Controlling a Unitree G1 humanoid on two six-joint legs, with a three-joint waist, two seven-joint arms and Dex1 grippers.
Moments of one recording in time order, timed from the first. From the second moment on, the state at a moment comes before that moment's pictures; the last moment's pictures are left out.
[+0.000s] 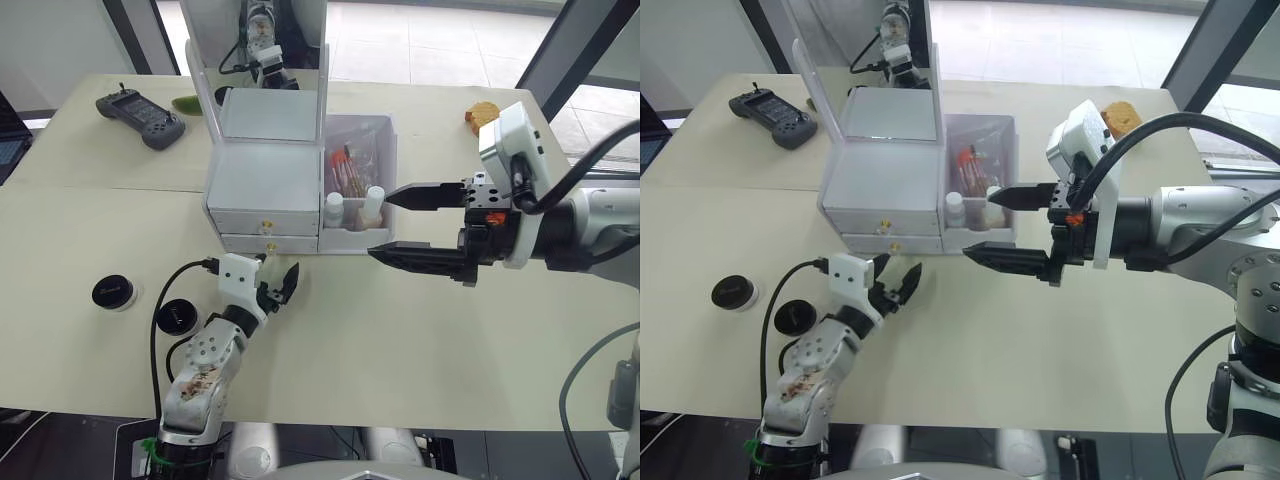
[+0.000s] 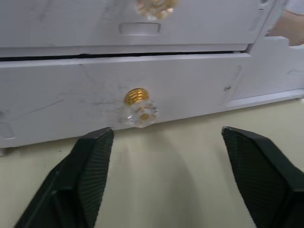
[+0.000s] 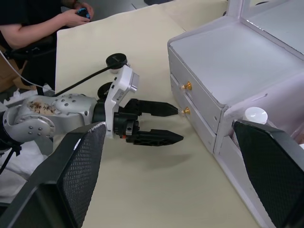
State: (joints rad) left arm 0.03 0.14 -0.08 -0.38 -0.16 0.36 -0.22; right arm -0.69 -0.90 -0.17 -0.56 1.24 1.21 0.59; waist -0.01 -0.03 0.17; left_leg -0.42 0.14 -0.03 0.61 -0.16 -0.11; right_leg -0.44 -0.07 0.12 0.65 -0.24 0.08
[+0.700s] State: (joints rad) left arm -0.01 0.10 -0.07 -0.30 -0.12 0.28 -0.19; right arm -0.69 -0.93 -0.16 -0.56 1.30 1.21 0.54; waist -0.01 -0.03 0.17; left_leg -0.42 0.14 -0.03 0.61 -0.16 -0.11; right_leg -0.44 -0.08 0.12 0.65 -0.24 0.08
